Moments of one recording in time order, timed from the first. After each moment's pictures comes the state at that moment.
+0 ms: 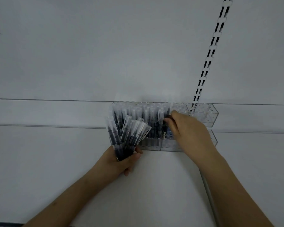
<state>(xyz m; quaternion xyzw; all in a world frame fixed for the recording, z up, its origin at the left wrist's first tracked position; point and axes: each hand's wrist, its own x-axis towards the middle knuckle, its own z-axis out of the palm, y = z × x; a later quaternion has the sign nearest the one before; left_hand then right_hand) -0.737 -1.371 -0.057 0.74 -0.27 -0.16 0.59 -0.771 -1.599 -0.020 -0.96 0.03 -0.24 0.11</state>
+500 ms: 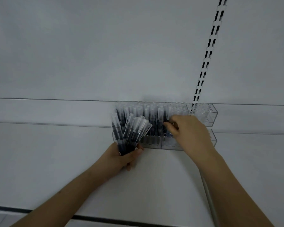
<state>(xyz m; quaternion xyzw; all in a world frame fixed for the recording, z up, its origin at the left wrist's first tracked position) -0.743 -1.373 -0.053 0.76 -0.26 -0.16 0.58 -0.778 -1.599 -0.015 -0.97 0.06 -0.21 0.11</state>
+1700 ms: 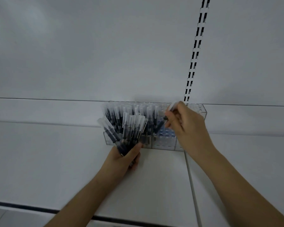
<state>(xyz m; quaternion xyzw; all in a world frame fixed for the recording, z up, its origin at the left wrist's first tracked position) -0.780 -1.419 -0.055 0.75 -0.15 -0.10 0.63 -0.803 -1.619 -0.006 -0.87 -0.06 -0.32 0.38</state>
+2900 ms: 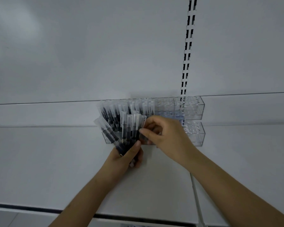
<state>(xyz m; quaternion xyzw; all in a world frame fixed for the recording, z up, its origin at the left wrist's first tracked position) -0.780 -1.419 -0.058 0.74 -0.24 -0.12 0.62 -0.803 -1.588 -0.027 -0.83 -0.06 -0.17 0.52</state>
